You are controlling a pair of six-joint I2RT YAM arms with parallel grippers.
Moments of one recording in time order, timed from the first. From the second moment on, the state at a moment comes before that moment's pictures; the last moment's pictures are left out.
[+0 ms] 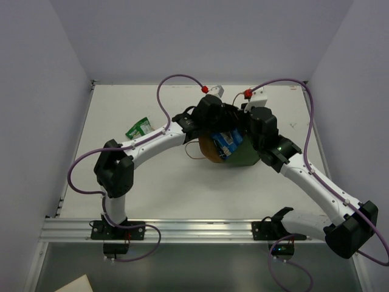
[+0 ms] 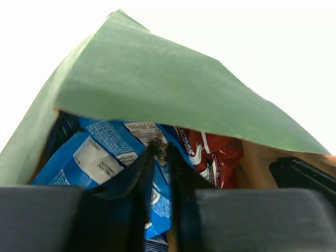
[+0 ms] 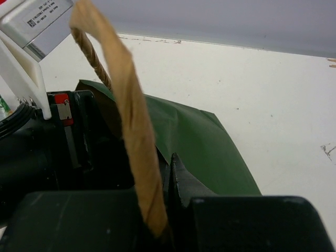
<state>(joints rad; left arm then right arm) -0.83 1.89 1.61 -0.26 -0.02 -0.81 0.60 1.14 1.05 -0.21 0.42 0.15</state>
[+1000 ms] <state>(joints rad) -0.49 1.24 1.47 -0.55 -0.07 -0.59 0.60 1.11 1.03 -0.22 0.43 0.13</state>
